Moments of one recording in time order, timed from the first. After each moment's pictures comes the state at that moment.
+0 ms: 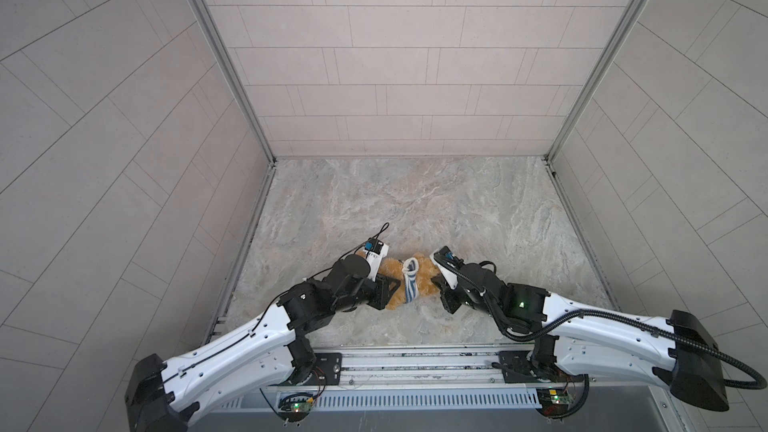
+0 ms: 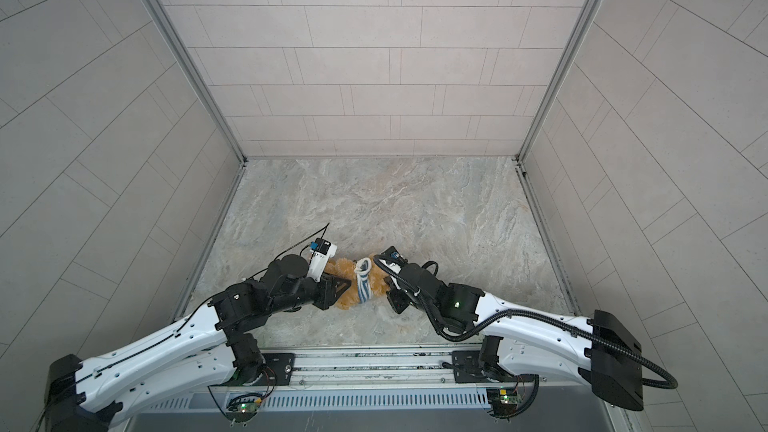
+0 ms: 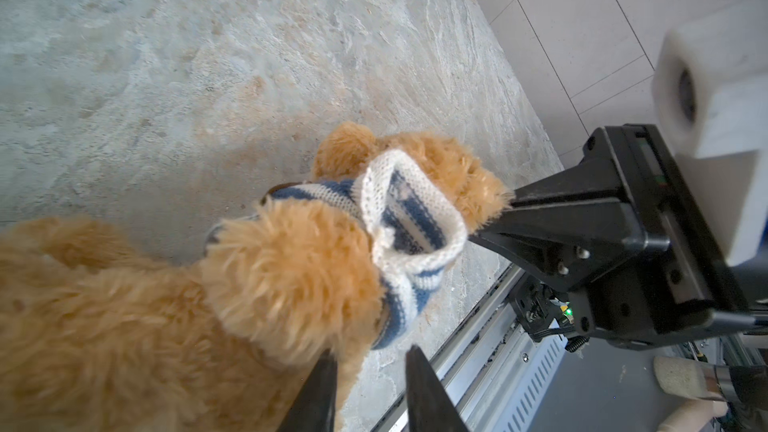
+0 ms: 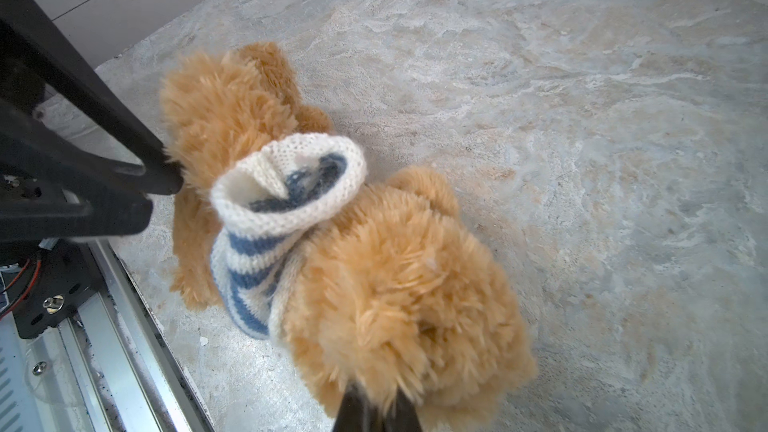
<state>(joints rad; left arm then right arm) -0.93 0.82 0.59 -0.39 0.07 -0.62 1.07 1.00 0.58 -0.21 0.23 0.30</state>
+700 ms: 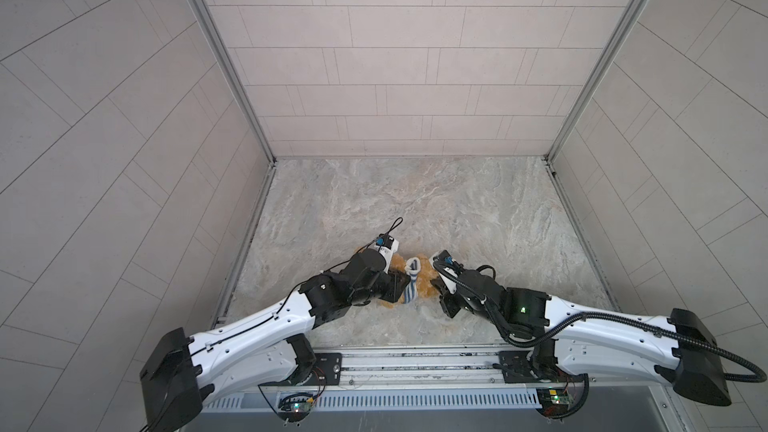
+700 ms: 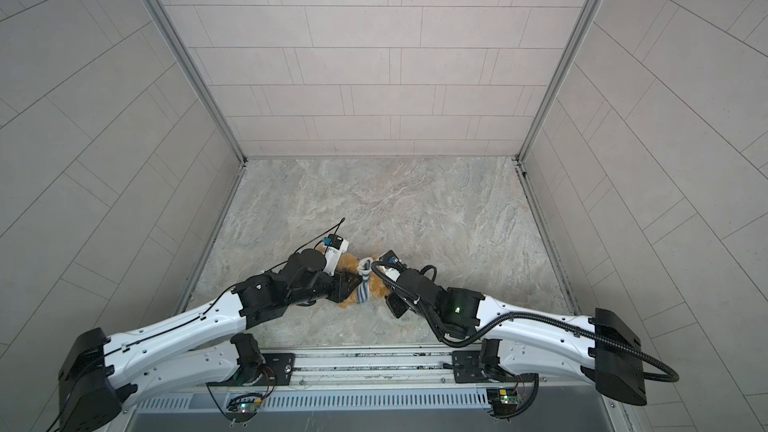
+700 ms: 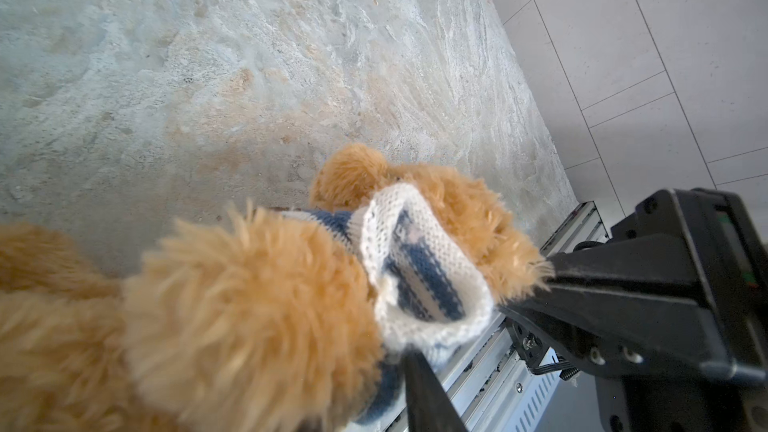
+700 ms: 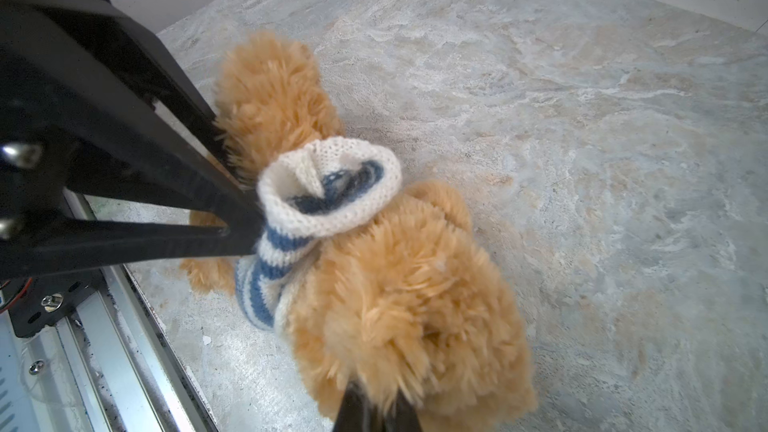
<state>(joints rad) -0.94 0.99 0.62 -0.29 0.06 -0.68 1.13 0.99 0.58 -0.22 0.30 0.31</state>
